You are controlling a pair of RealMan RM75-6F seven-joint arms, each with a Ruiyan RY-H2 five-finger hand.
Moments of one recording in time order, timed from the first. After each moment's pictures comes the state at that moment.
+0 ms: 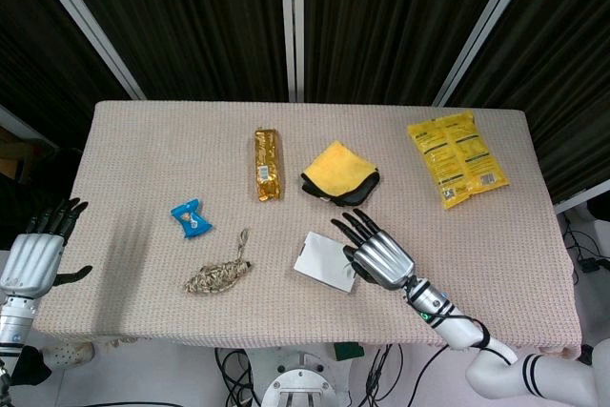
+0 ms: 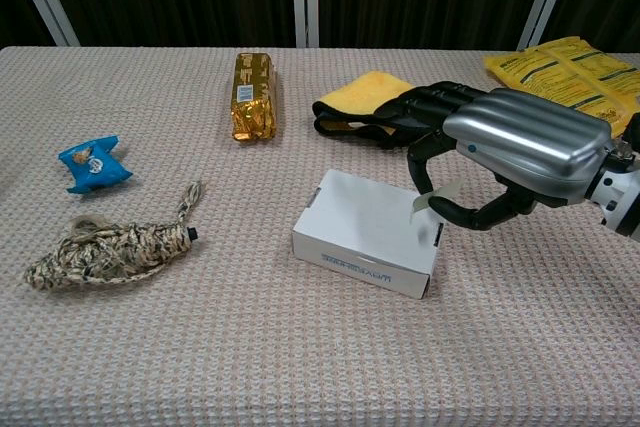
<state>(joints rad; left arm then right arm) -0.16 -1.13 -0.02 -1.50 1.49 1.38 -0.01 0.57 -1.56 0.01 -1.45 -1.69 1.12 -0.24</state>
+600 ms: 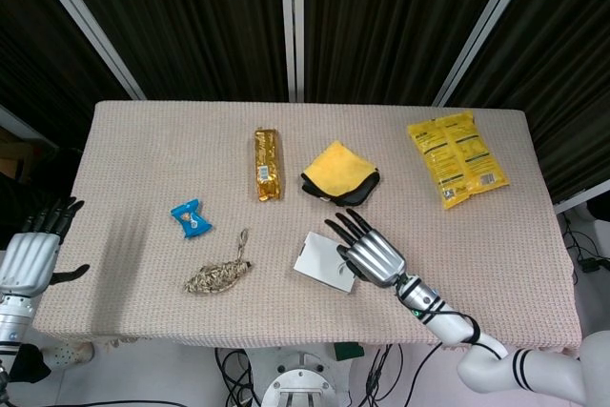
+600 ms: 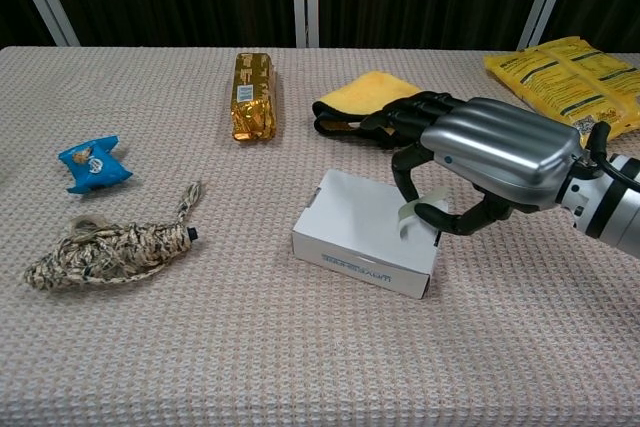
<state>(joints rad) -0.16 -1.13 -0.02 -1.47 1.48 1.38 -0.04 0.60 -1.60 0.02 -1.42 -1.66 1.08 -0.29</state>
